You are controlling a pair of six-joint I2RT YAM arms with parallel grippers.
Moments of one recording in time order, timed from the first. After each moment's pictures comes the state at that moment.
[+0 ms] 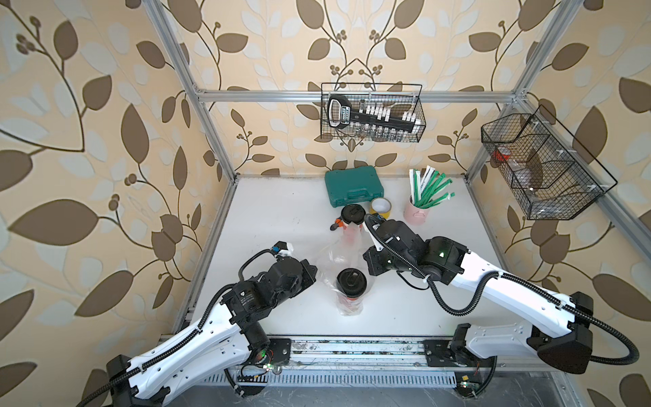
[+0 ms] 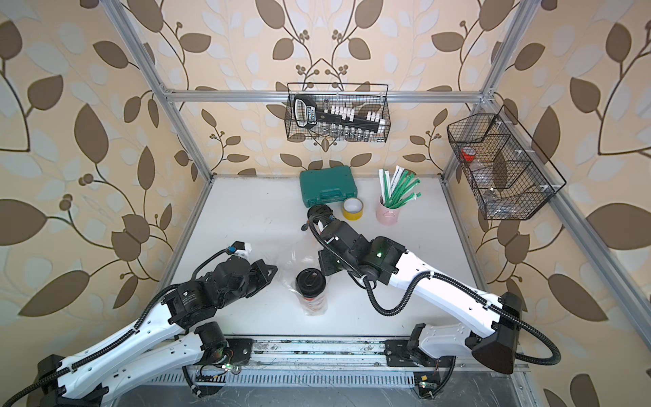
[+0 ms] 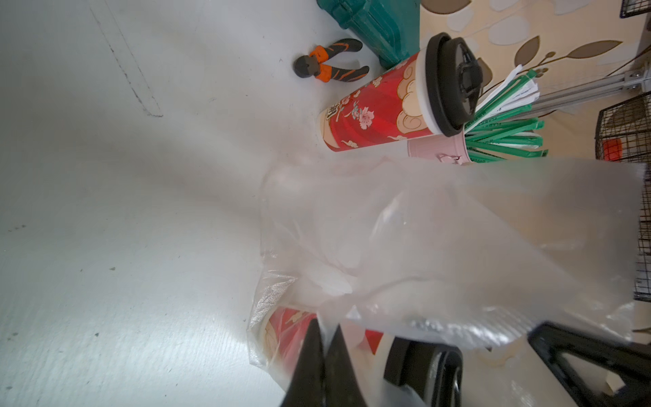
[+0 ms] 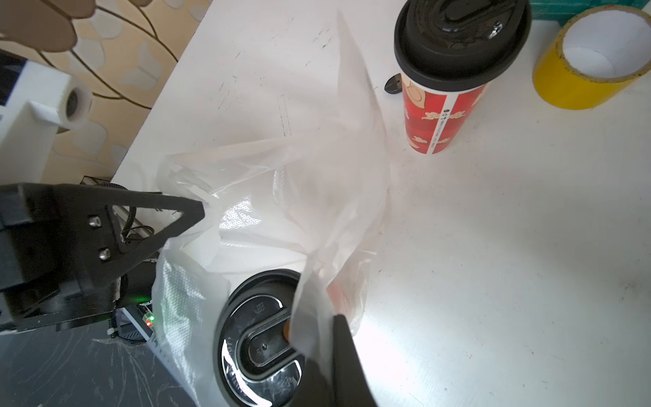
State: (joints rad) left arm -0.84 0.69 0.66 -0.60 -0.19 -1.26; right arm 0.96 1.29 1.27 -0.84 0.13 0.56
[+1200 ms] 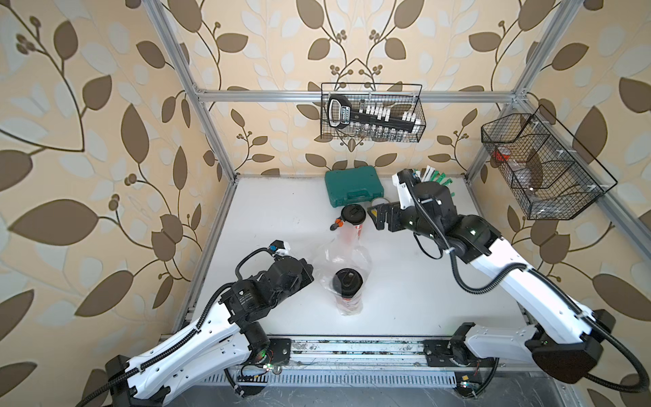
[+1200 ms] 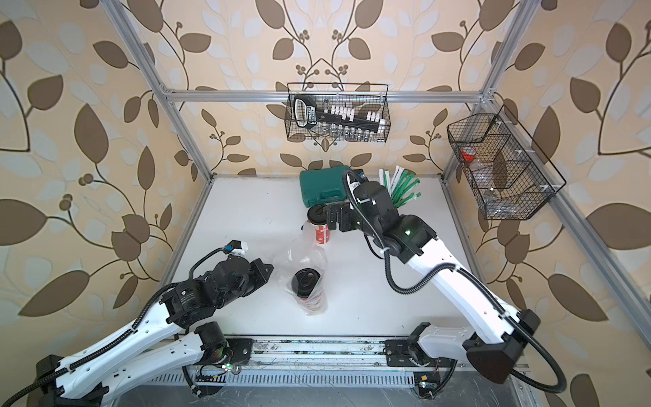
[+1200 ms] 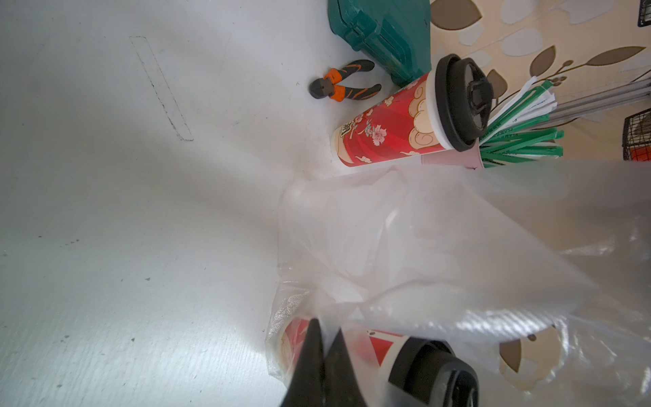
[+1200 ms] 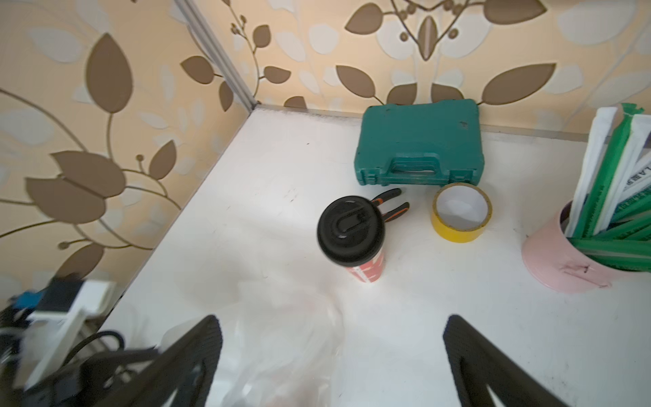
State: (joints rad) left arm -0.84 0.69 0.67 -0.66 -0.24 -1.23; right arm 0.65 1.33 1.44 -0.68 0.13 0.40
